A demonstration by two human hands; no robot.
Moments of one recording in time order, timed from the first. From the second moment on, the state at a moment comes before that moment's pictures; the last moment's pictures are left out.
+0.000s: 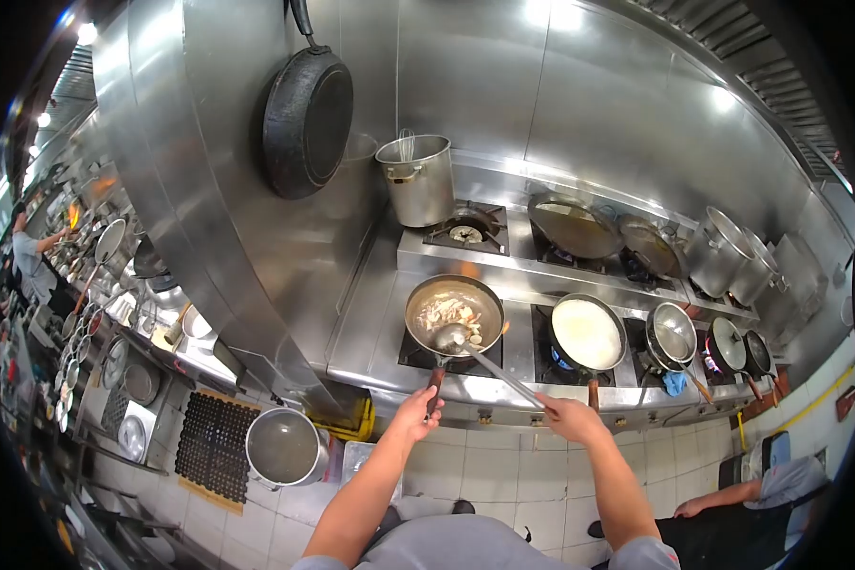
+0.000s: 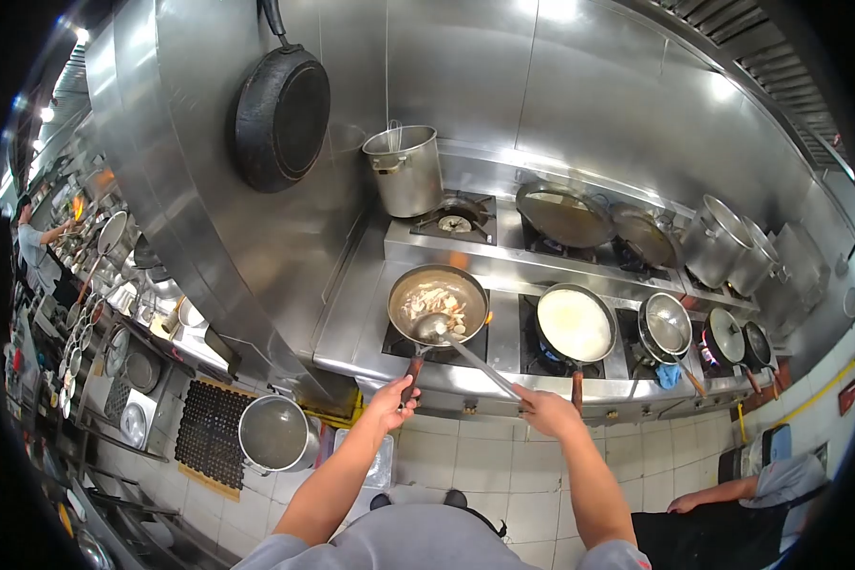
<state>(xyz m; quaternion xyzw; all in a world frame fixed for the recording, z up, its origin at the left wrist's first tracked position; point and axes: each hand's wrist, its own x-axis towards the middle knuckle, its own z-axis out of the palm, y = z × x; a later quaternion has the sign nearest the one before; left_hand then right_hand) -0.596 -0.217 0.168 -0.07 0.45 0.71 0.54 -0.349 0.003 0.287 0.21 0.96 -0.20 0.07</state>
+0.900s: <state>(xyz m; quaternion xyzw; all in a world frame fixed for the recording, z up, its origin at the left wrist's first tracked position) -0.595 -0.219 0.162 -0.06 0.43 0.71 0.55 -0.416 -0.037 0.211 0.29 0.74 -0.61 0.01</state>
